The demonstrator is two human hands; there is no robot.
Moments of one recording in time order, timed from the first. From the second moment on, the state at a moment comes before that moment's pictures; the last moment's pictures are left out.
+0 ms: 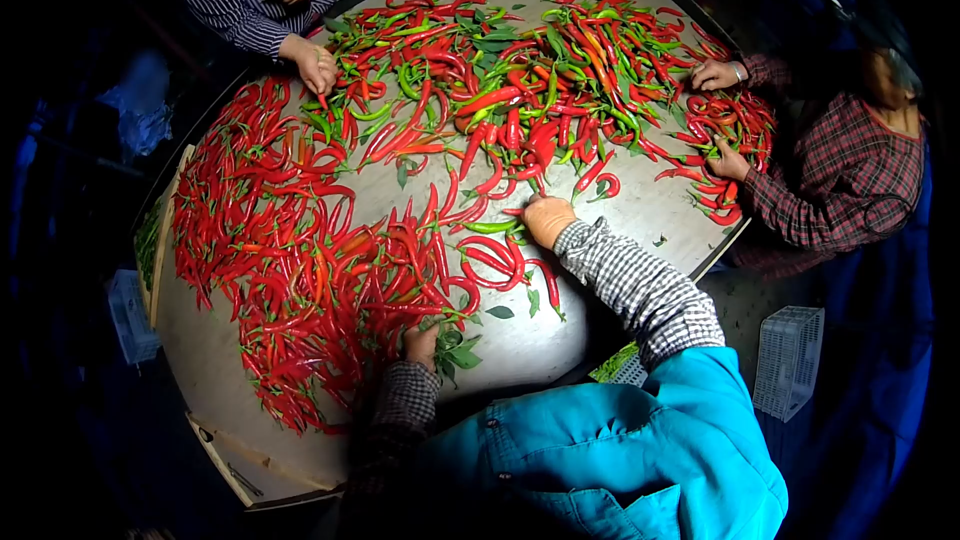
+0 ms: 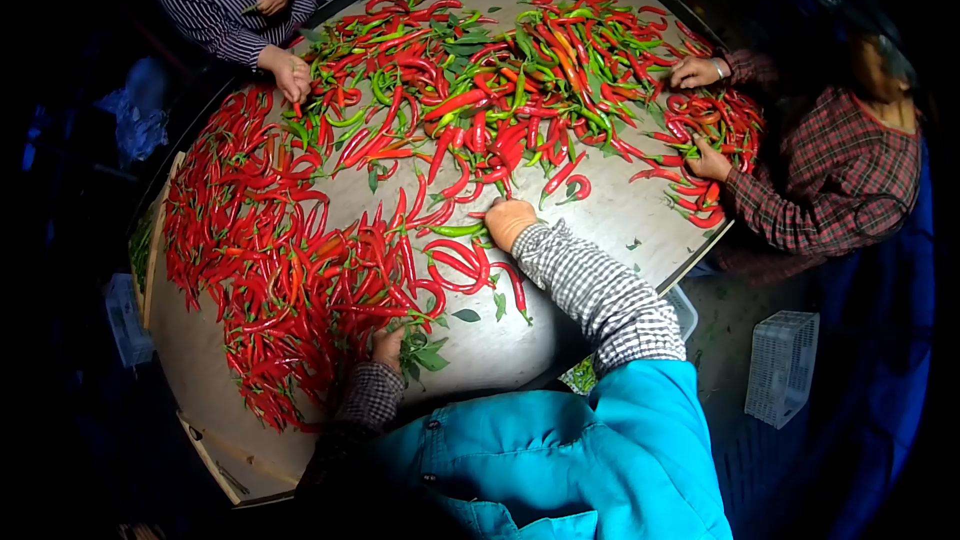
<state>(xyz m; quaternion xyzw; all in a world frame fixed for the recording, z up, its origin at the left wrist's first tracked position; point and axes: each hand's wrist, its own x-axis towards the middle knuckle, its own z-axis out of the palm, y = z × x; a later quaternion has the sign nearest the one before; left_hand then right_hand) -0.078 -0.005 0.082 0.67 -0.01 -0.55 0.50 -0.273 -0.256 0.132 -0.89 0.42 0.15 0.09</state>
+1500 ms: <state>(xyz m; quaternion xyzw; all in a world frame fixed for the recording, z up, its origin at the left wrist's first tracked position) -0.081 -0.005 0.092 0.70 -0.01 -0.57 0.42 -0.653 -0.049 0.067 -0.34 0.86 -0.16 0.34</state>
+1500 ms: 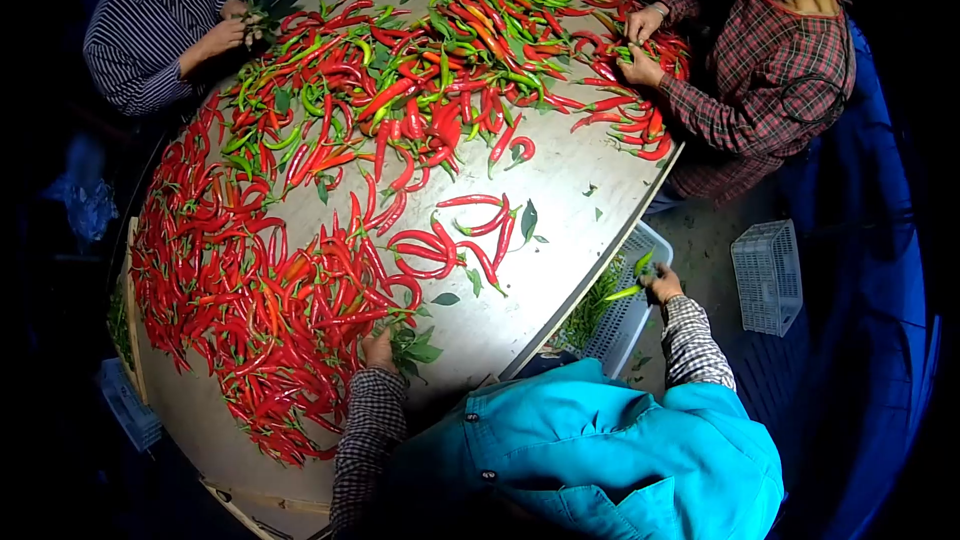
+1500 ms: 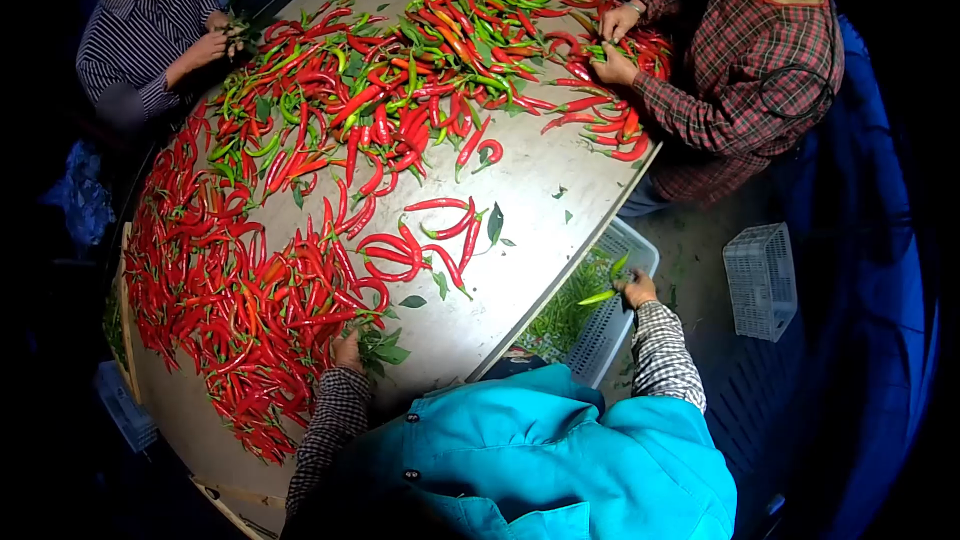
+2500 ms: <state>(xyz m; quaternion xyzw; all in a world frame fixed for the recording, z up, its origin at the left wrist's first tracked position) -0.058 0.010 0.033 0.72 -0.08 -0.55 0.41 -0.445 -0.340 0.105 -0.72 0.66 0.00 0.20</state>
